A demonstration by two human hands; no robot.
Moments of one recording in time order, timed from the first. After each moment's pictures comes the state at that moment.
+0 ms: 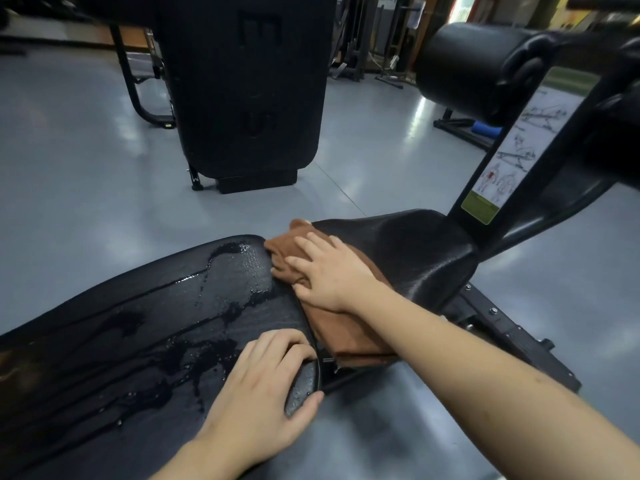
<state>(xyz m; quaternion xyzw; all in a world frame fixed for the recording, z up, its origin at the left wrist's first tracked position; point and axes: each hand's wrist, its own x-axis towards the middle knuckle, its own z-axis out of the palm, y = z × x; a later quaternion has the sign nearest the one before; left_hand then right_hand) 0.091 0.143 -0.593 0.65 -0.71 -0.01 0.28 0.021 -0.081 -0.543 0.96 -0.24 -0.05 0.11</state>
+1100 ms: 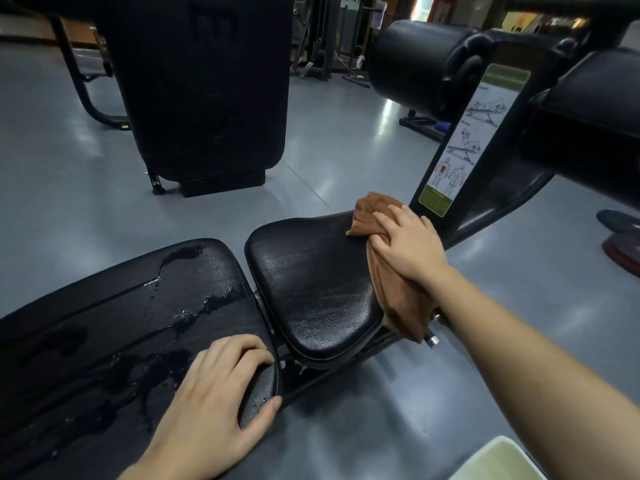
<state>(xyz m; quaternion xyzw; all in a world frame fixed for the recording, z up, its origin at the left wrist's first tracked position) 0.093 0.143 -0.597 0.65 -0.71 -0.01 0.27 -0.134 -0.177 -0.522 0.84 -0.53 0.07 0.08</state>
